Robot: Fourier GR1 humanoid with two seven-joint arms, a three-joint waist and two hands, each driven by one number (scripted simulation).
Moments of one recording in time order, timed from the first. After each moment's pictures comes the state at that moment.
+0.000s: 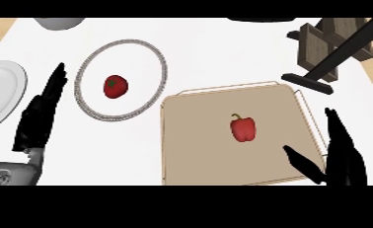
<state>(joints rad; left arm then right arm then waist) -0.10 0.48 -0.13 -1.49 0.04 0.26 0.05 0.14 -0.55 0.42 -1.72 0.66 -0.64 0.72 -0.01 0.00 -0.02</state>
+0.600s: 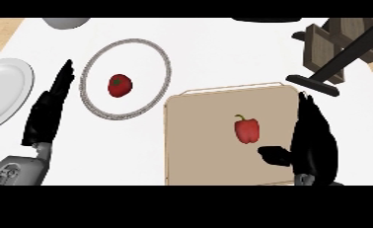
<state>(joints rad) -0.14 0.45 -0.15 -1.46 0.03 0.26 0.06 -0.09 -0.39 0.50 -1.83 0.91 -0.20 1.21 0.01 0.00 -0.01</state>
